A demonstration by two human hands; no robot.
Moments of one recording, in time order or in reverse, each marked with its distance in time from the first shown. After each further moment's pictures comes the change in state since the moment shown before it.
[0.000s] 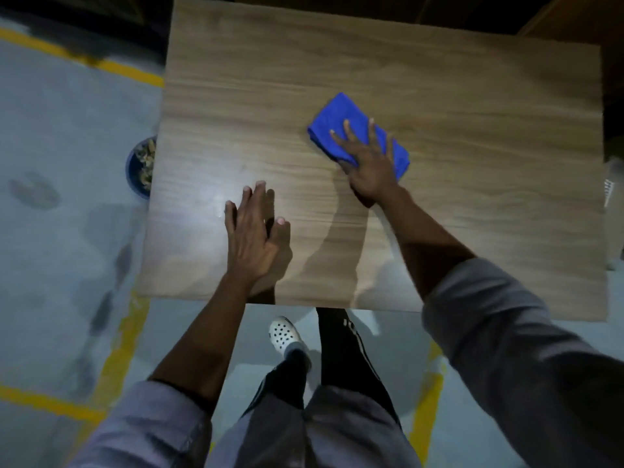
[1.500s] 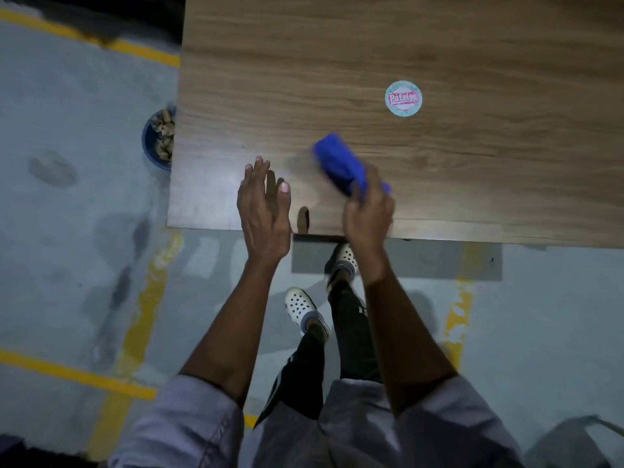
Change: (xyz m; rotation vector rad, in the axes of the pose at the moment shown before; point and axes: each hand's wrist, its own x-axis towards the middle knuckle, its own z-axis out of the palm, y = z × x) left_hand -0.110 0.001 -0.009 -0.362 0.310 -0.045; right_hand -0.208 -0.140 0.055 0.481 0.472 0.471
